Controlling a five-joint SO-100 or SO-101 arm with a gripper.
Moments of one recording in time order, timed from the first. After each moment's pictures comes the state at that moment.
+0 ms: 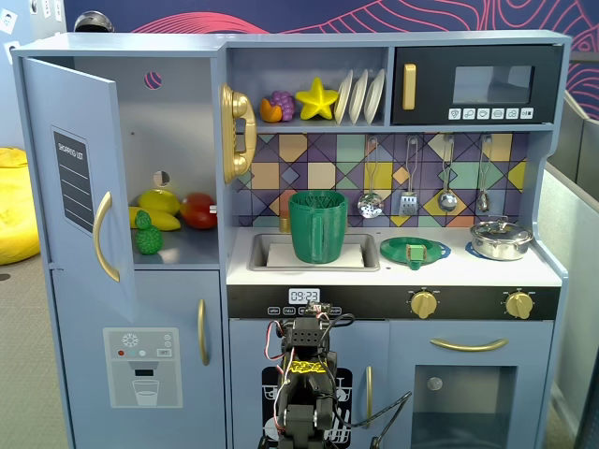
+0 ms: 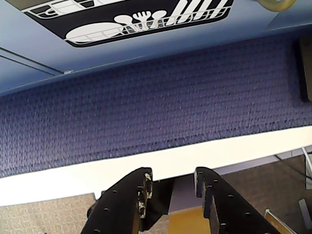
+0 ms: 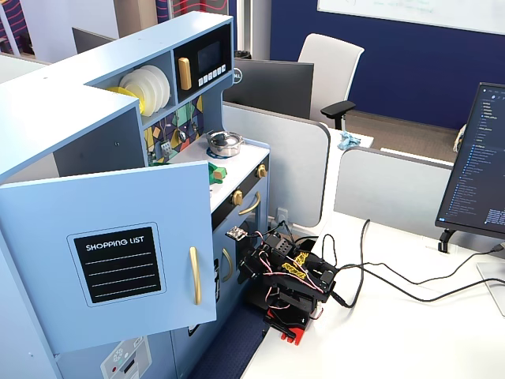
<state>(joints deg) 3.0 182.9 171.0 77.7 -86.3</state>
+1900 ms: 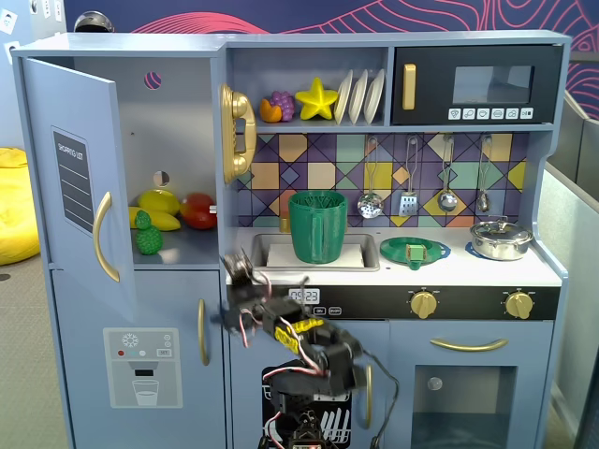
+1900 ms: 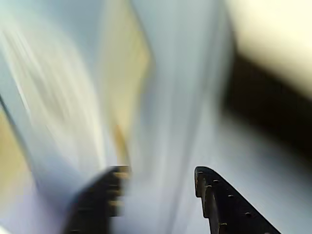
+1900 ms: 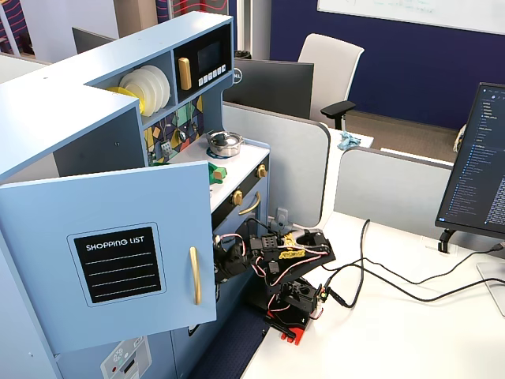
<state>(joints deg) -36.0 151.3 153.7 15.1 -99.8</state>
